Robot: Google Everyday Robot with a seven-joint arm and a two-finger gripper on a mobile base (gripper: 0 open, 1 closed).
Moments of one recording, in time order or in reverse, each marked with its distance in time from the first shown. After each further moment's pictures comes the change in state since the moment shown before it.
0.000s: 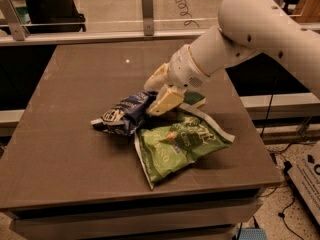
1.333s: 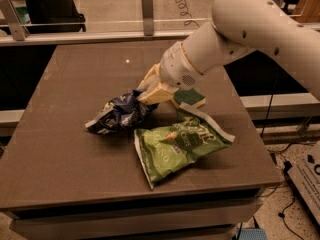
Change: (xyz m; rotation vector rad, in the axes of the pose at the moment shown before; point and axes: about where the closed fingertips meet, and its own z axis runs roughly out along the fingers) arm -0.022 0.006 0.001 -0.011 -0.038 -0.022
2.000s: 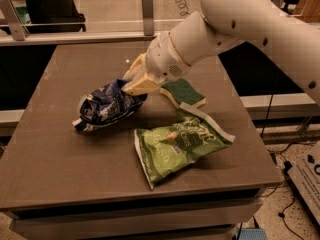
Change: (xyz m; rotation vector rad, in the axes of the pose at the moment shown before) arm -0.041 -0.013 0.007 0.003 -0.072 -0.044
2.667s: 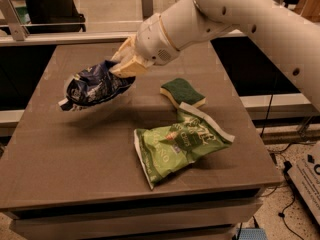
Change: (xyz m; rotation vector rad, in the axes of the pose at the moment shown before) arm -0.033 -0.038 0.003 0.055 -0.069 -0.069
